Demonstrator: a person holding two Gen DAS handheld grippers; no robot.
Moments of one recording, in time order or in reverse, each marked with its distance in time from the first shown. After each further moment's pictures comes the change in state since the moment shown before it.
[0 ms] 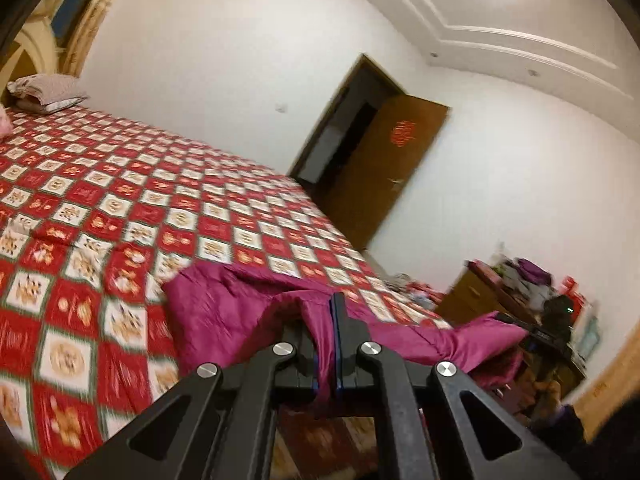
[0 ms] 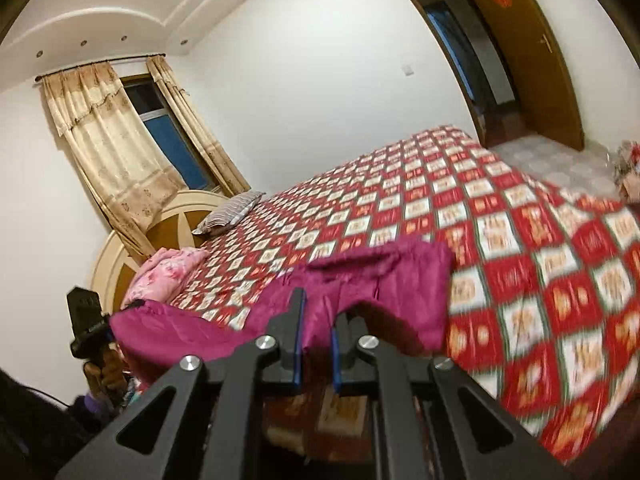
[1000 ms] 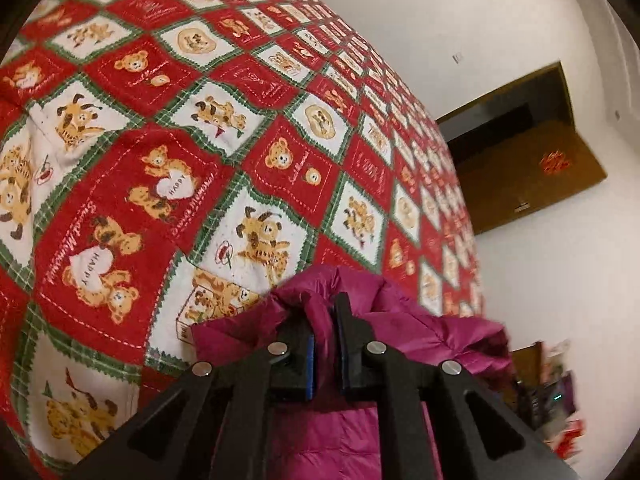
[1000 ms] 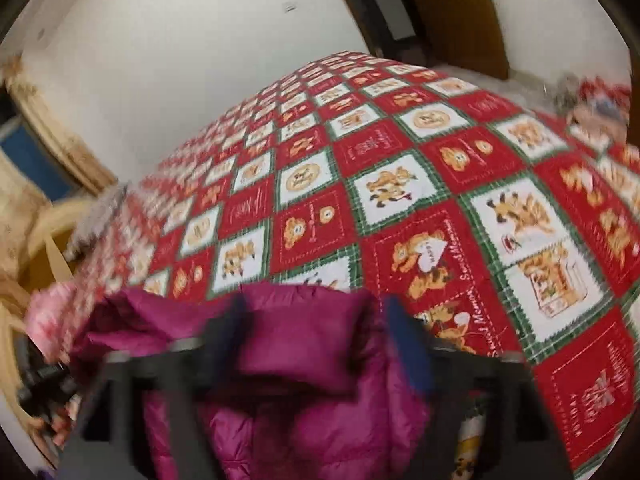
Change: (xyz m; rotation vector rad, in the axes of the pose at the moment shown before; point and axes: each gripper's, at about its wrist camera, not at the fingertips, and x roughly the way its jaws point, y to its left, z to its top) left arm 0.233 0.202 0.021 -0.556 0.277 0.246; right arm 0.279 -0.166 0.036 0.321 0.133 -0.321
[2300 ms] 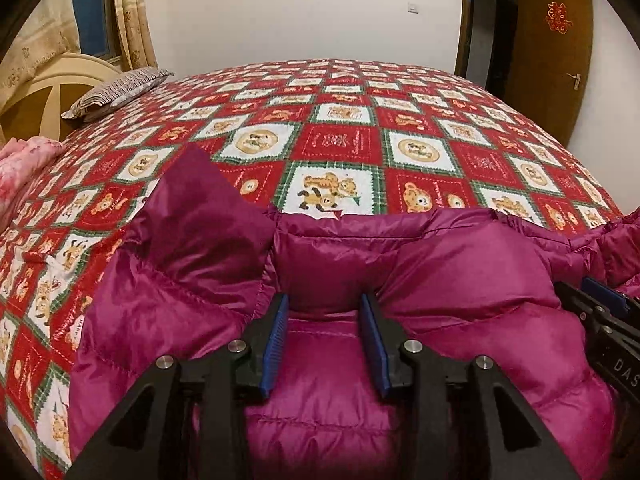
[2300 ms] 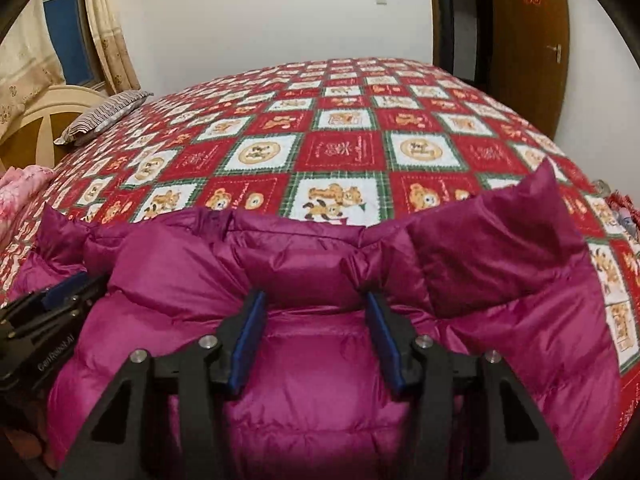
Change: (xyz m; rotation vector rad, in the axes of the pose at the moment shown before) left arm 0.098 -0.105 -0.092 0.588 -0.224 0.547; right arm 0.091 0.127 -0.083 -0.469 0.096 -0.143
